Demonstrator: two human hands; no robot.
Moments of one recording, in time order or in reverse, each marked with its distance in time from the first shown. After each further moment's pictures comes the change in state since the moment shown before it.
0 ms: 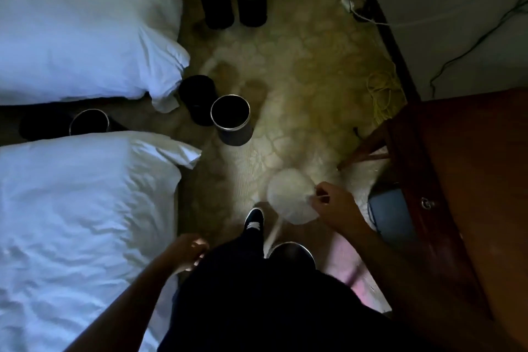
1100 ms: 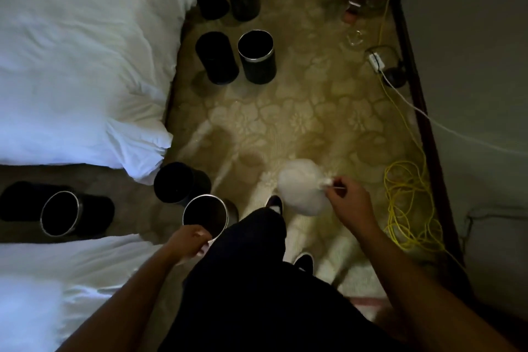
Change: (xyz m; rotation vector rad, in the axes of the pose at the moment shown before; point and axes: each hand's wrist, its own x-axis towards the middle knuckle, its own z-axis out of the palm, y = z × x) left_hand 0.303 0.561 -0.222 -0.094 0.115 -0.085; right_hand 0.630 -0.094 -0.310 0.186 0.071 -0.016
